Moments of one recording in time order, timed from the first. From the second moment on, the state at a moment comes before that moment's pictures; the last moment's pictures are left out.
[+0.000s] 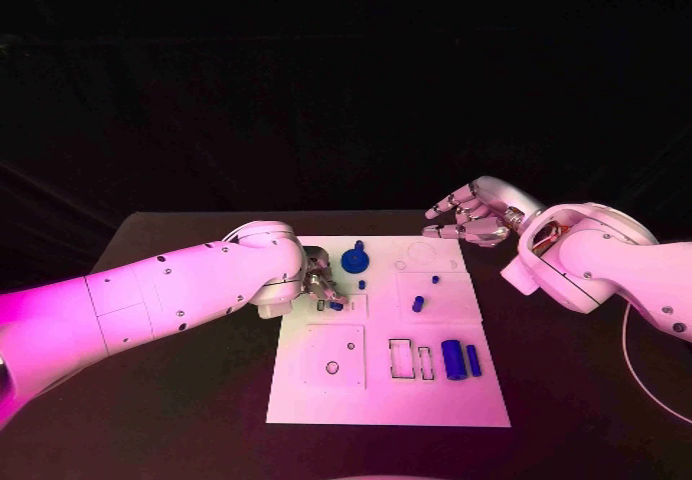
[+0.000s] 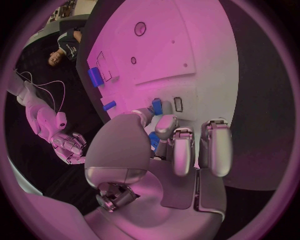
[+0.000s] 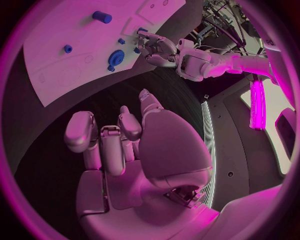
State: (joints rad) left arm 1.23 -0.58 -0.02 1.37 -1.10 0.18 -0.66; left_hand 1.25 -0.09 0.48 0.24 0.05 0.86 0.05 0.73 0.60 1.30 -0.03 1.20 1.09 1.47 -0.09 1.57 1.31 0.04 1.46 0.02 1.48 1.31; right arm 1.30 -0.95 -0.02 1.66 -1.04 -0.36 -0.14; right_hand 1.36 -0.05 -0.01 0.18 0.26 0.98 0.14 0.10 0.07 1.33 0.06 1.14 1.20 1.47 -0.01 1.48 1.31 0.09 1.26 0.10 1.32 1.05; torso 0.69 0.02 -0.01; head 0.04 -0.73
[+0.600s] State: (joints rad) left arm 1.23 -0.55 -0.03 1.33 -1.10 0.20 -0.67; left_hand 1.08 -0.09 0.57 0.15 0.05 0.90 0.03 0.75 0.61 1.33 -0.05 1.23 1.12 1.47 -0.09 1.57 1.31 0.04 1.46 0.02 1.49 1.31; right arm 1.30 -0.95 -0.02 1.66 -1.03 -0.36 -0.13; right_hand 1.36 -0.05 -0.02 0.19 0.26 0.99 0.14 0.10 0.07 1.32 0.06 1.13 1.18 1.47 -0.01 1.46 1.31 0.11 1.24 0.09 1.29 1.02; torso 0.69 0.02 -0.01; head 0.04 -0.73
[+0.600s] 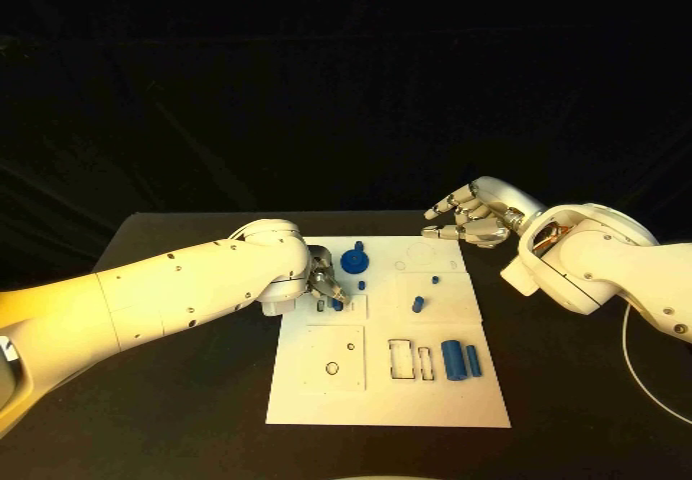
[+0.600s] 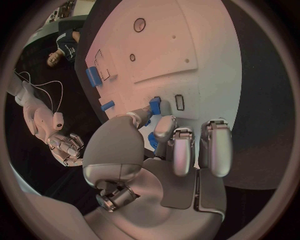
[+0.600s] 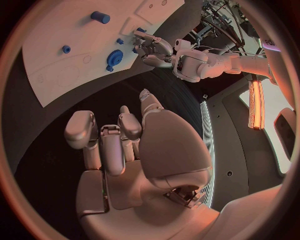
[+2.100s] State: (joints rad) left arm 1.26 -0.63 0.03 1.40 -1.09 0.19 -0.67; left_hand 0.95 -0.09 0.21 0.28 0.05 0.93 0.02 0.76 0.61 1.34 -0.05 1.21 1.10 1.47 -0.11 1.57 1.31 0.02 1.46 0.00 1.50 1.31; right arm 1.30 -0.95 -0.02 1.66 -1.01 -0.36 -0.11; right_hand 1.35 -0.05 -0.06 0.21 0.26 0.98 0.14 0.10 0.07 1.26 0.06 1.04 1.10 1.47 -0.01 1.42 1.31 0.11 1.20 0.10 1.25 0.95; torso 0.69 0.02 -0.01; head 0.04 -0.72
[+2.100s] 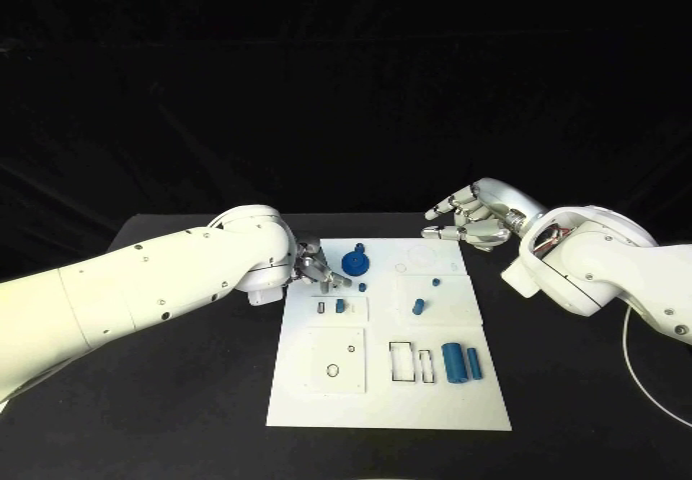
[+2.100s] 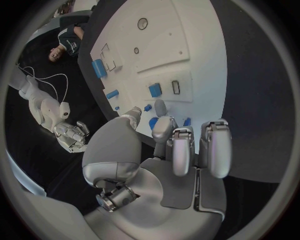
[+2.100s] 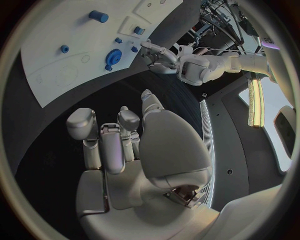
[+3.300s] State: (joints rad) left arm 1.33 -0.46 0.00 1.01 -1.08 0.33 -0.66; left_hand 1.08 -0.02 0.05 0.28 0.05 0.87 0.07 0.60 0.49 1.27 0.00 1.16 1.03 1.47 -0.07 1.57 1.31 0.02 1.47 0.04 1.46 1.31; right arm 1.29 -0.93 -0.02 1.64 -1.01 -0.36 -0.11; right_hand 1.35 -0.05 -0.06 0.21 0.27 0.98 0.14 0.10 0.07 1.26 0.06 1.04 1.10 1.47 -0.01 1.42 1.31 0.11 1.20 0.10 1.25 0.95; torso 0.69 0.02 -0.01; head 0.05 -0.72
